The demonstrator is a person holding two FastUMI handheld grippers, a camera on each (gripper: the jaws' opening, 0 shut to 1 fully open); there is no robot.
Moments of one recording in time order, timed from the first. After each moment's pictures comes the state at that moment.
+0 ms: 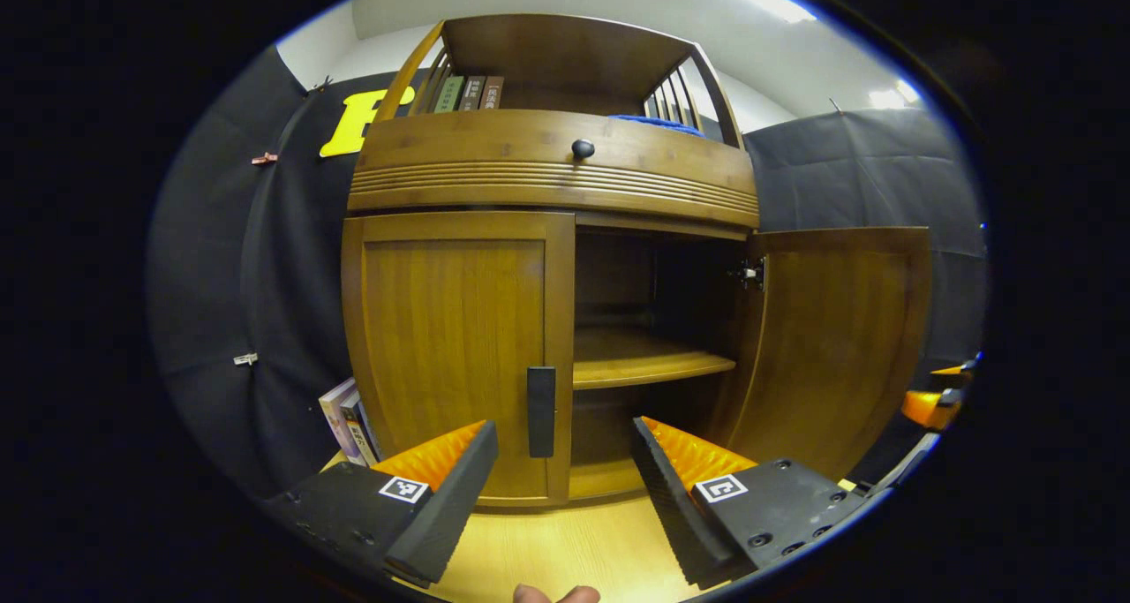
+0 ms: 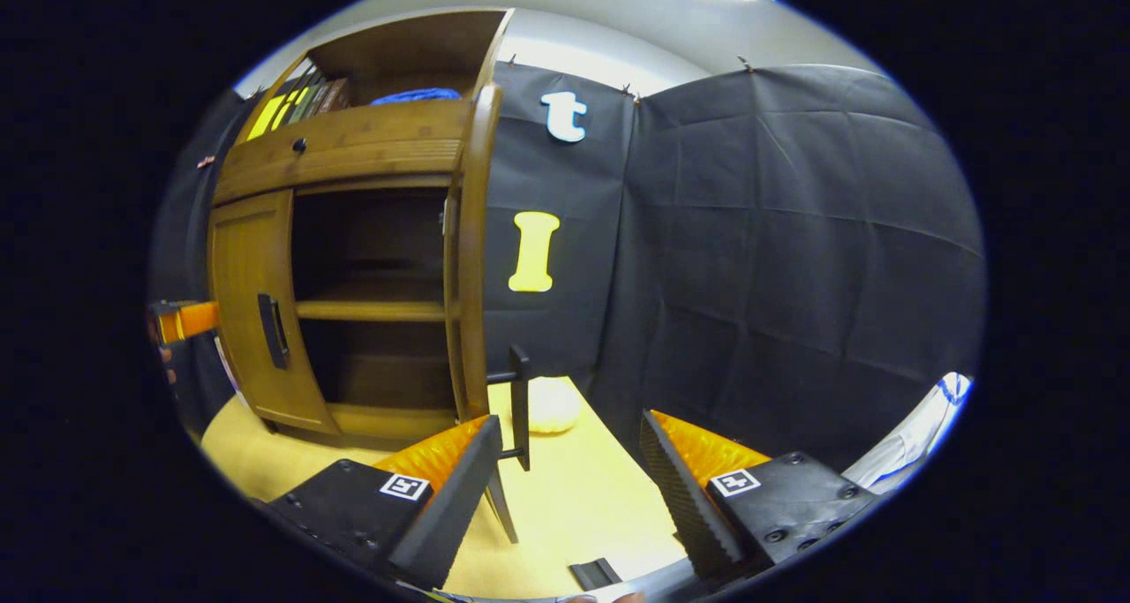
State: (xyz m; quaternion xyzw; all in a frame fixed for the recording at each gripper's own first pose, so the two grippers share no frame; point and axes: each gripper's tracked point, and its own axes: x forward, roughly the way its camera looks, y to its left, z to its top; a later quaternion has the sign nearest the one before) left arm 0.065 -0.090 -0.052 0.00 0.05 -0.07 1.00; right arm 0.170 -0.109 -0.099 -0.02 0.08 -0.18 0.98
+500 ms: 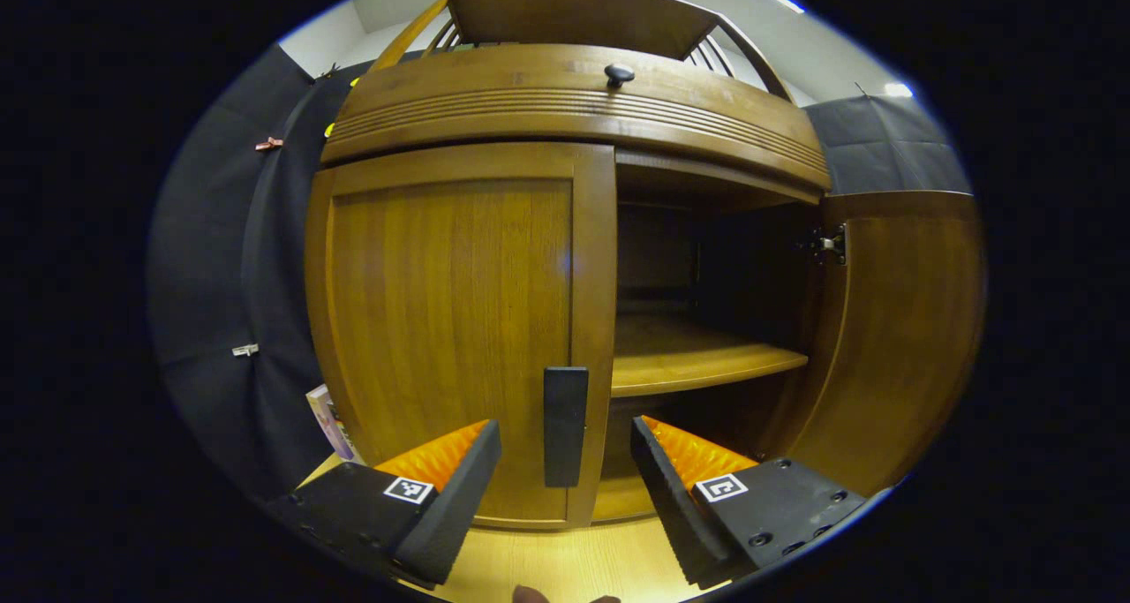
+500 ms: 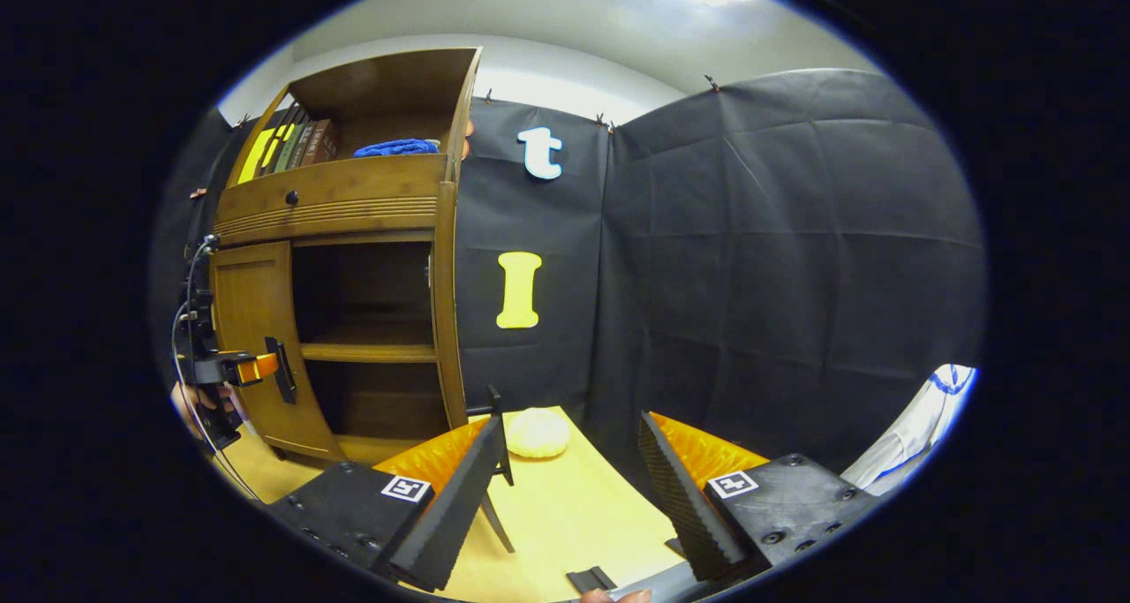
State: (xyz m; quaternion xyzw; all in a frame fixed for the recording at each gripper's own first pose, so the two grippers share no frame) left arm 0.170 -0.084 -0.094 -0.01 0.07 -0.04 1.00; right arm 0.137 -0.120 -0.060 -0.02 0.03 -0.19 0.98
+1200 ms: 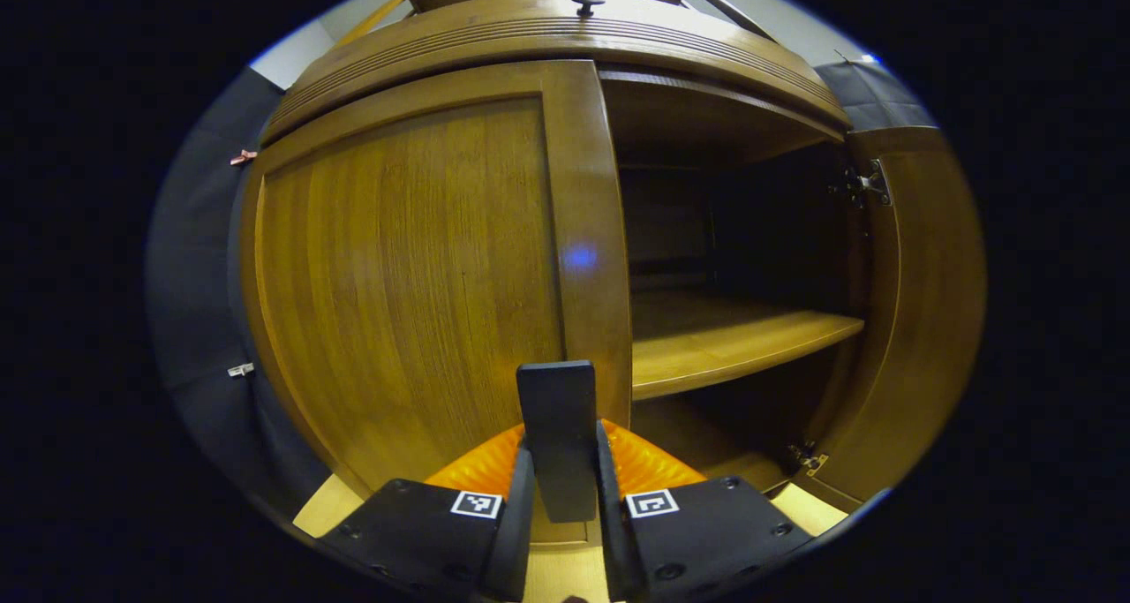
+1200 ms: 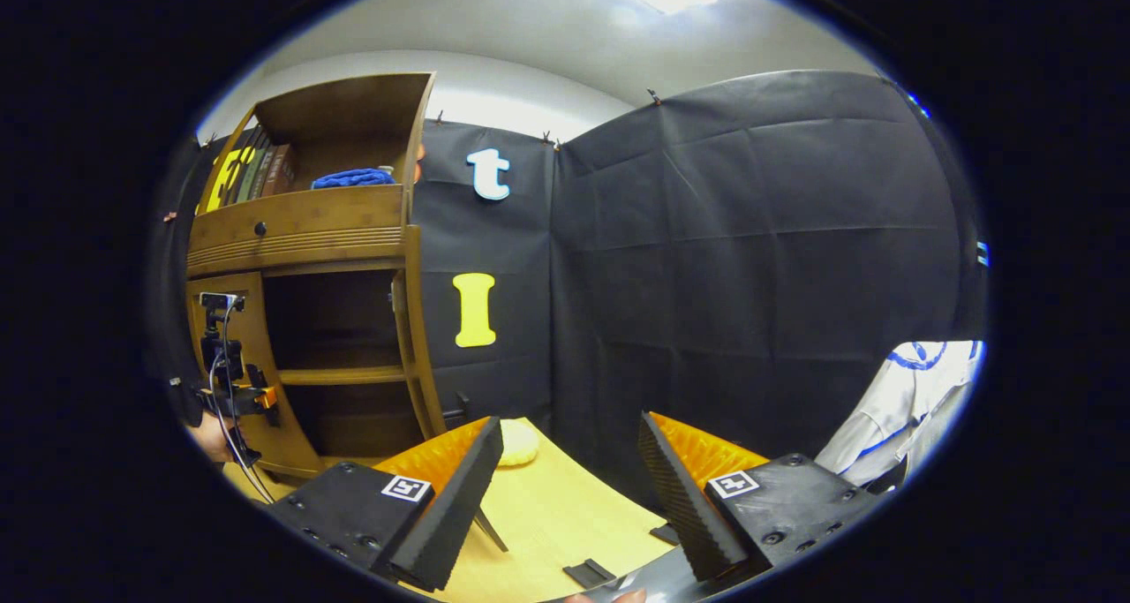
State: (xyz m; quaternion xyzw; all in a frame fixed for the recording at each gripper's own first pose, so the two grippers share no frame) left arm 0.226 -0.085 -0.125 0.05 0.09 -0.02 0.99; right arm 0.081 -0.132 -0.053 0.01 0.00 -0.28 0.96
